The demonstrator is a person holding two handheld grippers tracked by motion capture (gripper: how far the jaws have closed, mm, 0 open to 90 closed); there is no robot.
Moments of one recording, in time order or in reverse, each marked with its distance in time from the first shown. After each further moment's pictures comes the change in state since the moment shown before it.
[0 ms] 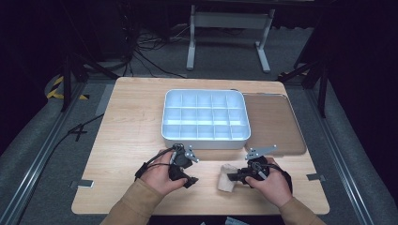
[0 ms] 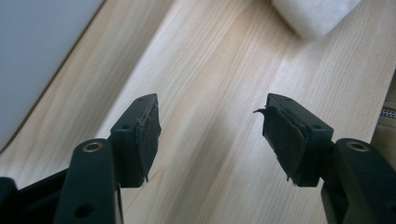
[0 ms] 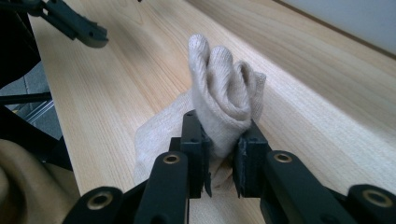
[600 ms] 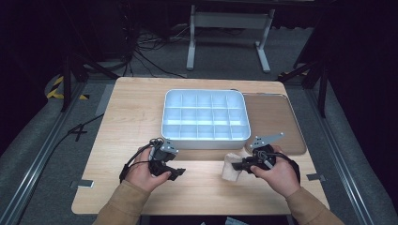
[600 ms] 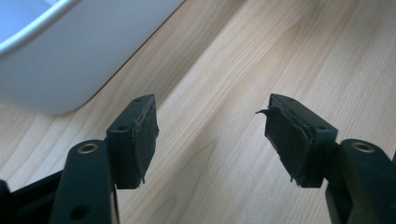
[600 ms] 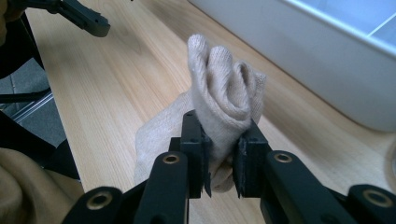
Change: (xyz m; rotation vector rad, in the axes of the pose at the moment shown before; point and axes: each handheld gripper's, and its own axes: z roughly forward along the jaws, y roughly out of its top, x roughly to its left) left arm 0.028 -0.033 -0.024 -0.136 0.064 -0.143; right arm -0.001 0.033 -0.031 -0.008 -0.043 -0.046
